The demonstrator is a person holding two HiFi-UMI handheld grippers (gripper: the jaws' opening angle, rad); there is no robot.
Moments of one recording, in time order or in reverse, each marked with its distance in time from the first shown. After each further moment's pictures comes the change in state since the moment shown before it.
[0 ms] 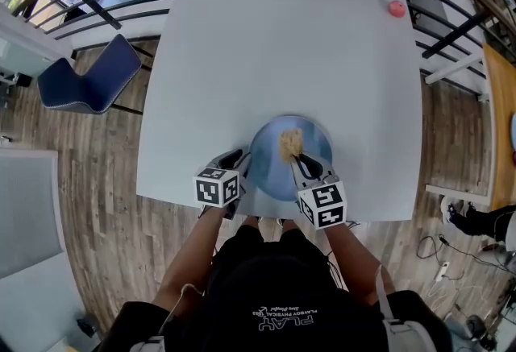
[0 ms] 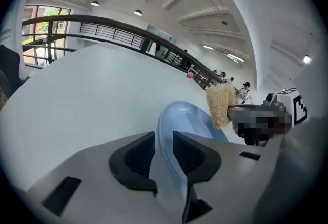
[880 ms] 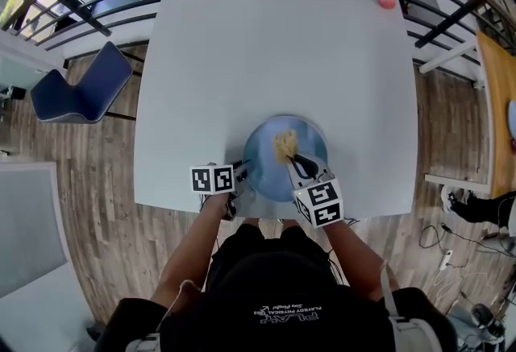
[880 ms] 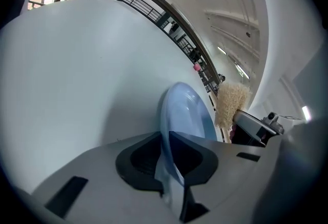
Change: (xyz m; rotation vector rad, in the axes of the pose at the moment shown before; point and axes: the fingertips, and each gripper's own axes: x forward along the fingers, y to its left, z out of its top) left arm 0.033 -0.005 -0.043 -0.304 0.204 -0.169; right arm 0.004 -0.003 -0.008 0.009 0.054 0.003
